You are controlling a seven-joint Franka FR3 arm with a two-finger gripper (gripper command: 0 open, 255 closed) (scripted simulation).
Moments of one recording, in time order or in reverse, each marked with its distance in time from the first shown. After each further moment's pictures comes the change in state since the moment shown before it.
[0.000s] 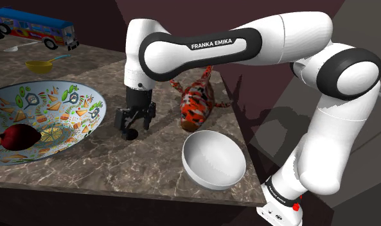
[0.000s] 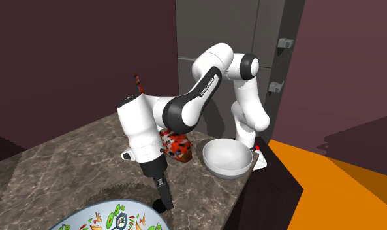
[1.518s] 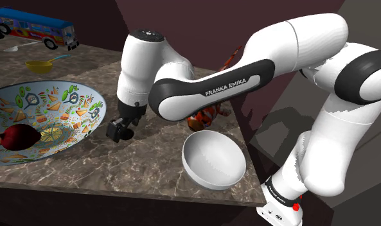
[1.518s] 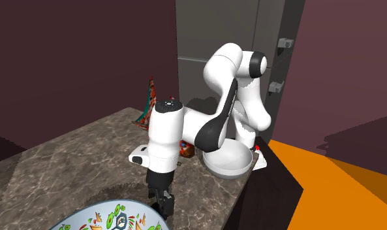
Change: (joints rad) arm 0.114 -0.064 -0.023 -0.150 -0.363 0.343 0.093
